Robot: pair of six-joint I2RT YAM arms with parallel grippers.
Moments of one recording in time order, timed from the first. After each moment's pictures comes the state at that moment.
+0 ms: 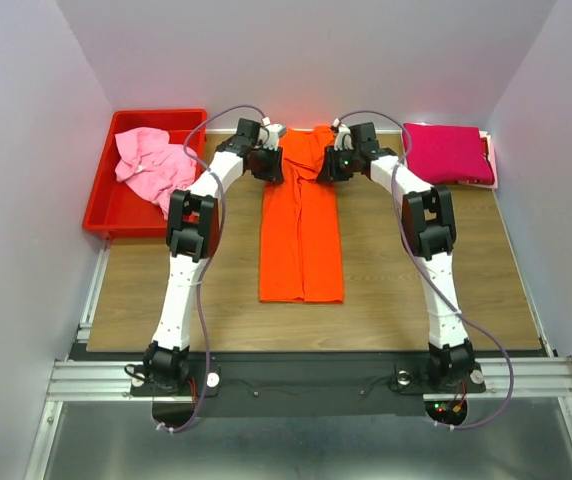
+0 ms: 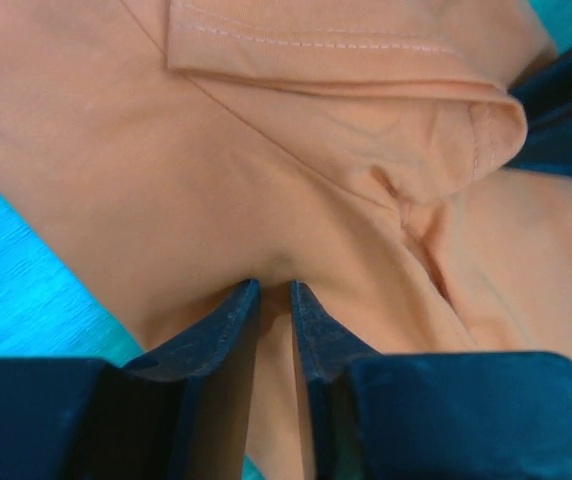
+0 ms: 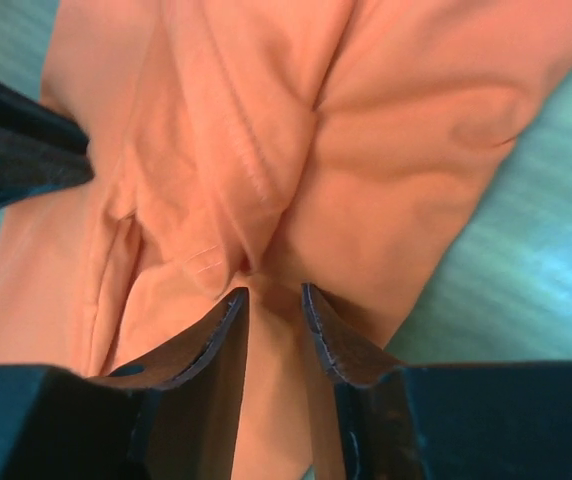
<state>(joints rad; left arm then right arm) -0.29 2.57 2.27 -0.54 0.44 0.00 0.26 2.52 2.13 -0.38 -0.46 0.14</state>
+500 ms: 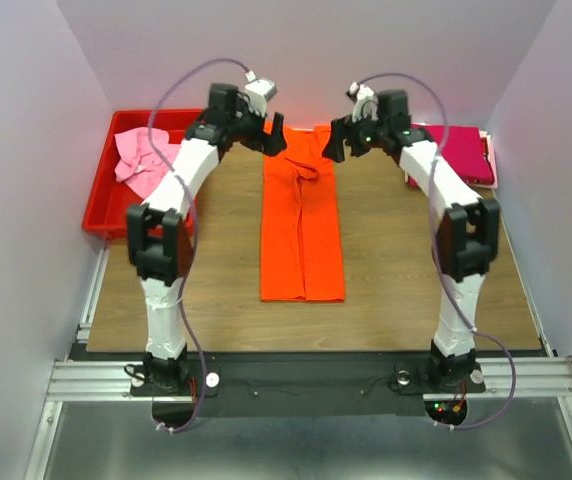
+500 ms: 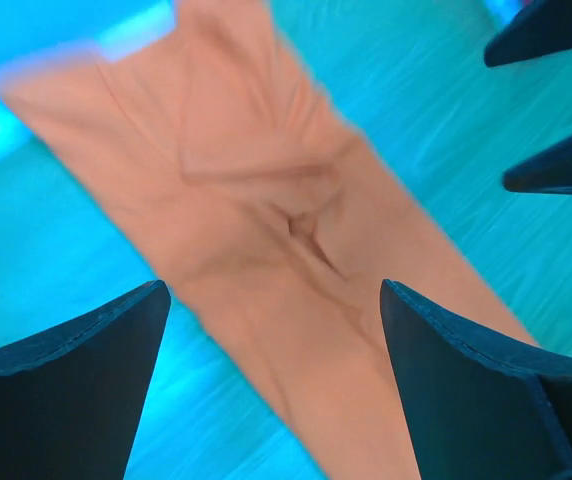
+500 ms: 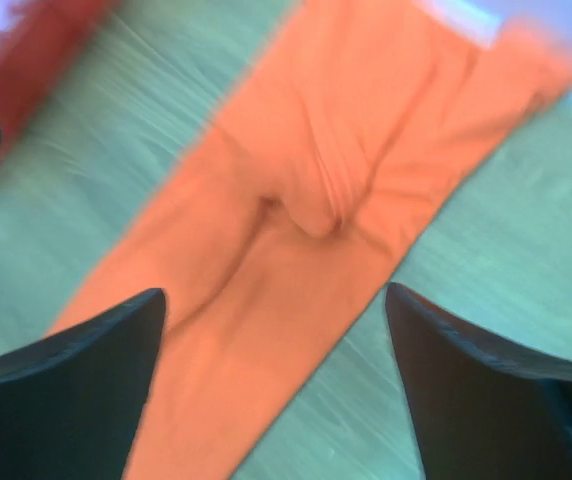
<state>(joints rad) -0.29 2.16 2.04 -0.46 0.47 0.07 0.25 2.17 1.98 -0.41 -0.52 -0.02</state>
